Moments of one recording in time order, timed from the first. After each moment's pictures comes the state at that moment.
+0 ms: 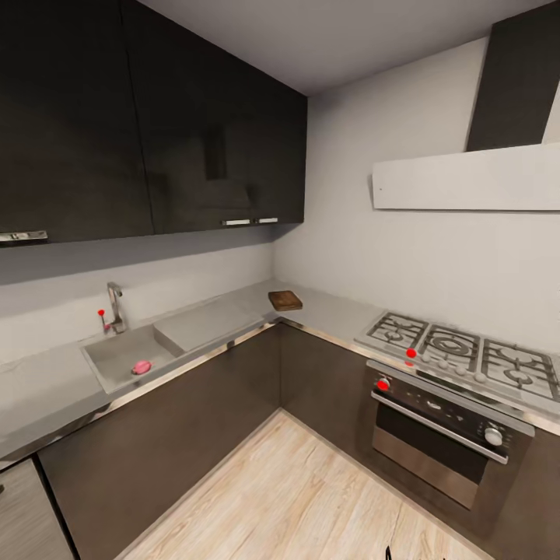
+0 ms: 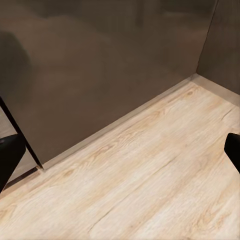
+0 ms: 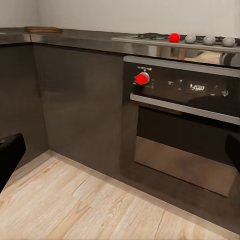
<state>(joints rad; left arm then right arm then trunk) 0.39 0.01 0.14 -1.08 0.06 -0.46 0.00 0.24 0.02 0.09 -0.99 0.07 -0.72 -0.33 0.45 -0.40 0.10</state>
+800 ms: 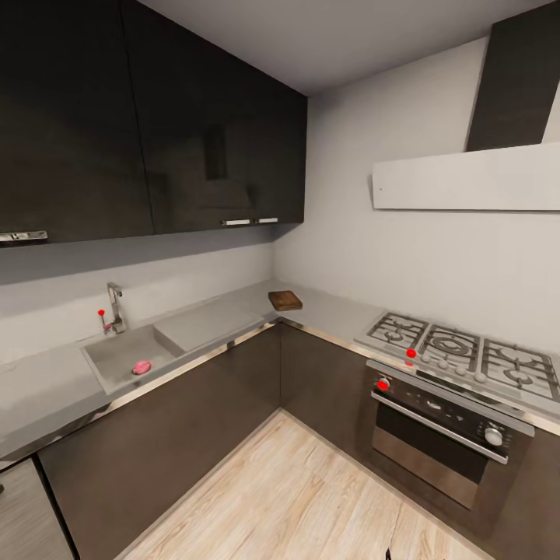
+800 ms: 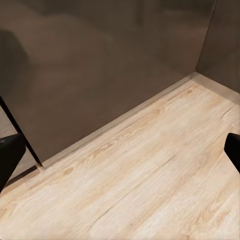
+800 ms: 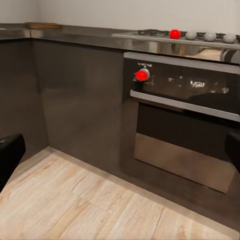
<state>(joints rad) 0.39 0.01 0.14 -1.07 0.06 -0.46 0.00 0.24 0.02 0.09 -0.98 0.07 -0.72 -0.33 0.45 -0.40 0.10</state>
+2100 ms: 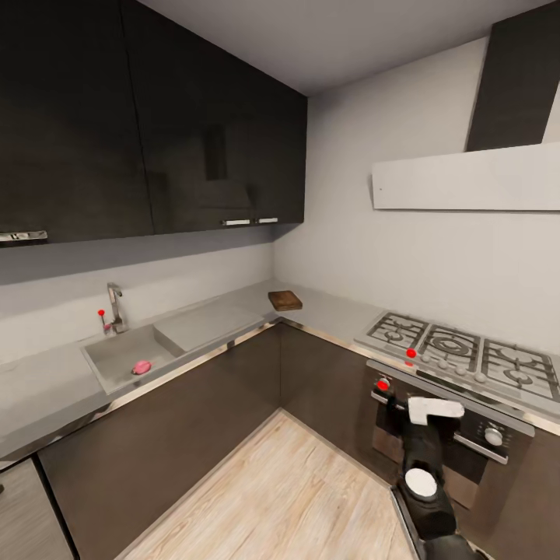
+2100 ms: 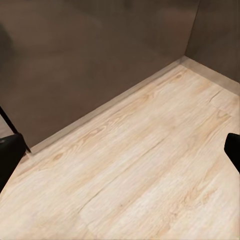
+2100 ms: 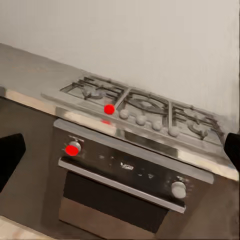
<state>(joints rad) 0.39 0.01 0.10 -0.99 0.06 -0.48 0.00 -0.13 0.05 0.09 -1.62 0.26 0.37 -0.51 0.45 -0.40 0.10</state>
